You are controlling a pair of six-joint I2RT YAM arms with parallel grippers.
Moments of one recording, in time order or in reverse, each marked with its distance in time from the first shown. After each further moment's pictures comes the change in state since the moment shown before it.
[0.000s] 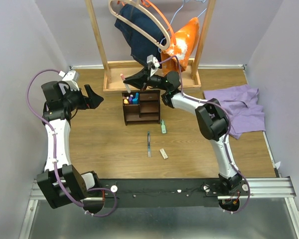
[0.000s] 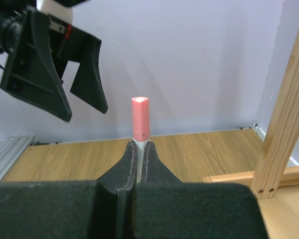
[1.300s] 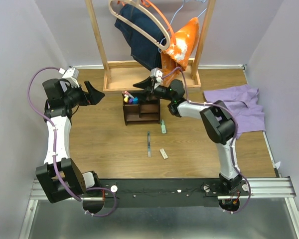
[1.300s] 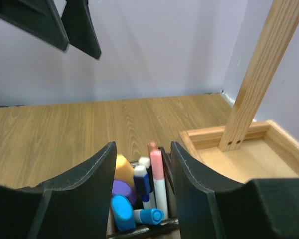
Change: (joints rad) left arm -0.010 0.062 -0.006 0.137 0.040 -0.087; right arm -0.002 -0.092 -0.318 0.019 0.073 -0.289
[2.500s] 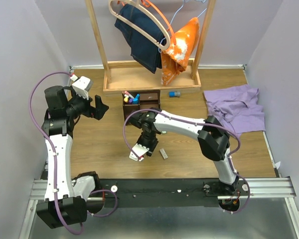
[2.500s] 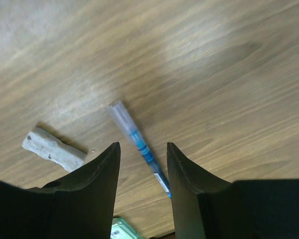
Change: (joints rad) left arm -0.111 -0.277 0.049 -0.353 -0.090 0.377; right arm 0.444 -0.130 0.285 -2.263 0.361 -1.826
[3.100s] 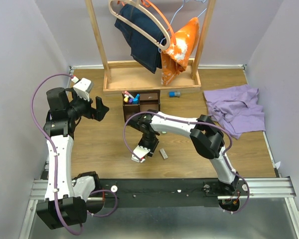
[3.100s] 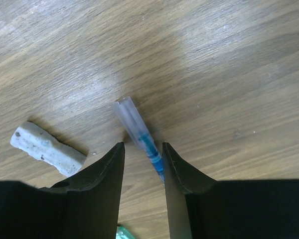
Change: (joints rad) left arm -0.011 -0.010 -0.043 0.019 -0.020 -0.008; right arm -0.011 0.088 0.005 -0.011 0.074 -0.055
